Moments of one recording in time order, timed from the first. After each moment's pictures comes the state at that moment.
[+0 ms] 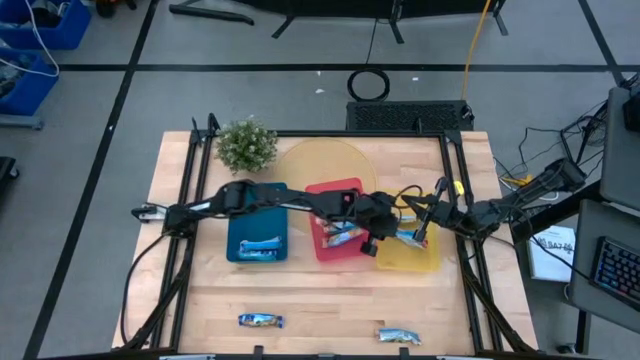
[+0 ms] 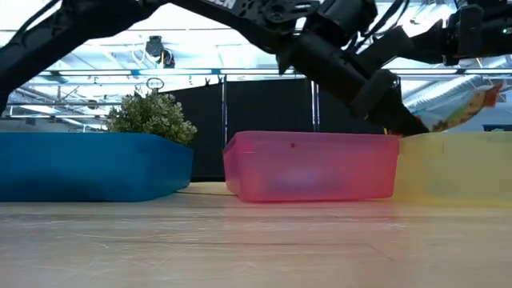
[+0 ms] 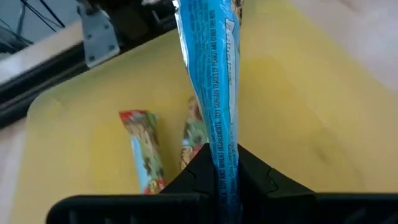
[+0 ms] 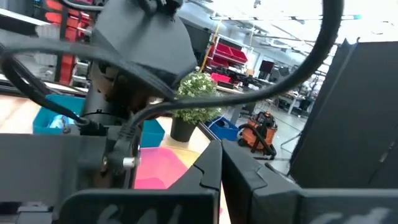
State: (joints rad) left arm 0.00 2.47 2.11 -0.28 0.16 0.46; right arm 0.45 0.49 0.10 0.51 0.88 -0.38
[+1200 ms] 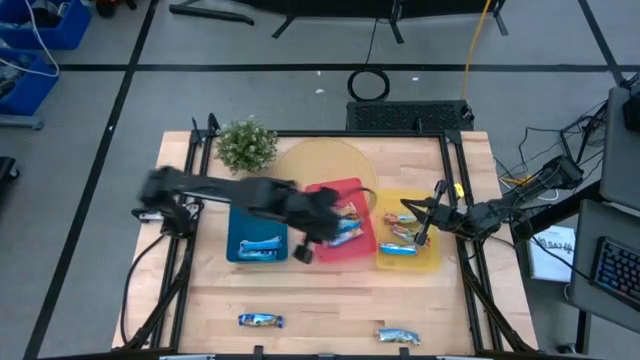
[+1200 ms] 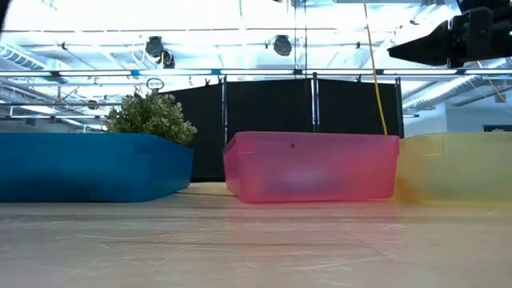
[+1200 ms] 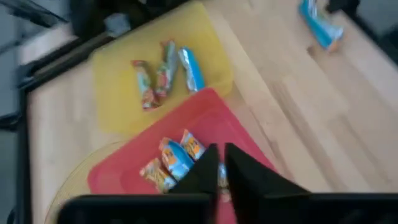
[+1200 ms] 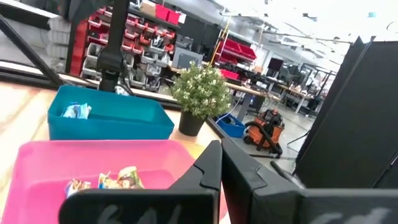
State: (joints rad) left arm -0.16 1.77 1.76 -0.81 -0.04 0.34; right arm 0.49 0.50 0.10 0.47 0.89 -0.36
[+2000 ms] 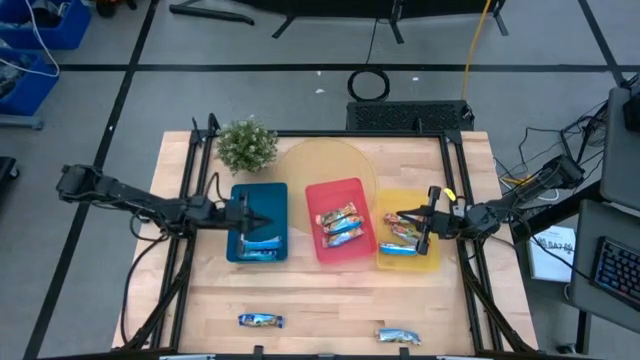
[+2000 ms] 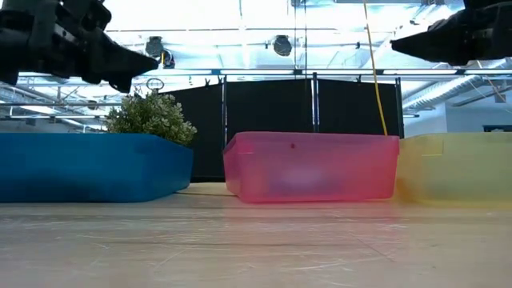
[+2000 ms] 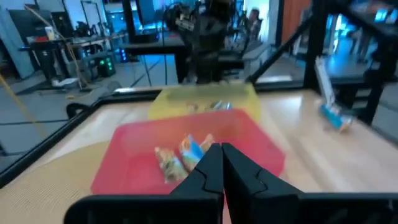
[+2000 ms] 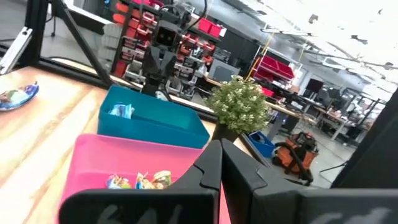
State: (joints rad) left arm -0.16 0.86 0.12 0.69 -0.14 0.05; right arm 0.49 0.52 0.10 0.48 0.70 -0.41
